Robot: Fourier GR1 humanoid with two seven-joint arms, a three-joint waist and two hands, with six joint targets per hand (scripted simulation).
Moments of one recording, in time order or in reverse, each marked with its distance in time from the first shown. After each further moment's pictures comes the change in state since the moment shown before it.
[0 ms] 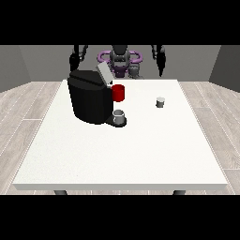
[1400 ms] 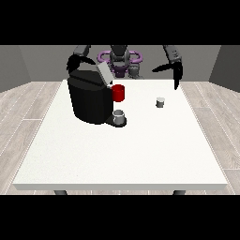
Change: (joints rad) left arm -0.281 0.327 0.189 0.343 -0.033 -0.228 -0.112; right arm -0.059 0.091 0.018 0.002 -0.011 -0.097 -0.132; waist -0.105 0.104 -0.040
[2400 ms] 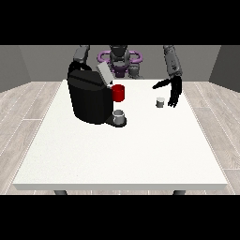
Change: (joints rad) left arm -0.218 0.040 -0.044 0.400 -0.216 0.063 -0.070; right arm -0.127 -0.005 -0.002 0.106 0.041 -0.056 0.072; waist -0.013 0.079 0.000
